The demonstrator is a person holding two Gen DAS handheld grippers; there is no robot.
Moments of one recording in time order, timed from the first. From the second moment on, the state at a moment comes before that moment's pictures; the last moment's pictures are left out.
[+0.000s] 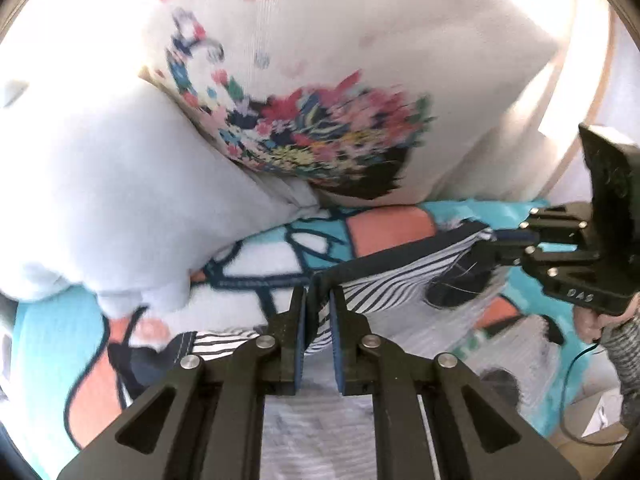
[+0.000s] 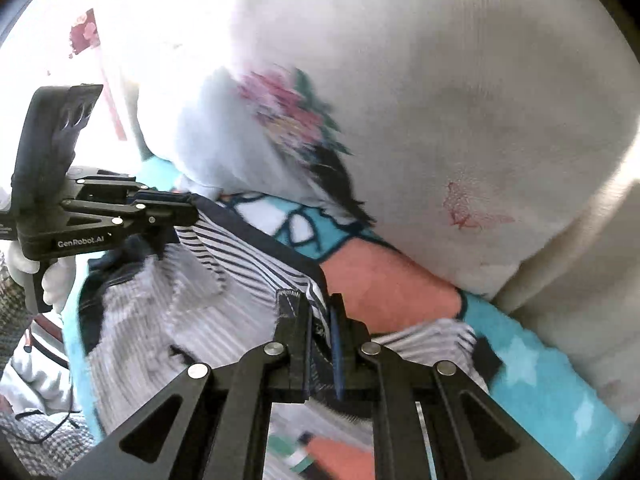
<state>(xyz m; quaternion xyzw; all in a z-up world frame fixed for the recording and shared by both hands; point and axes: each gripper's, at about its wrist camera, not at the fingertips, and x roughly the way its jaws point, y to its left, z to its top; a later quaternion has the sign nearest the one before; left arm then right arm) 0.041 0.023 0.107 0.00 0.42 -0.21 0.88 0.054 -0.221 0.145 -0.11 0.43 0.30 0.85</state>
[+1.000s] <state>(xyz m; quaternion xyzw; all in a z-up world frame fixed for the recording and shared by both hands) -0.075 0.127 0.074 -0.14 0.38 -0.09 0.91 -0.095 -0.265 0.105 0.02 0.39 0.20 0.90</state>
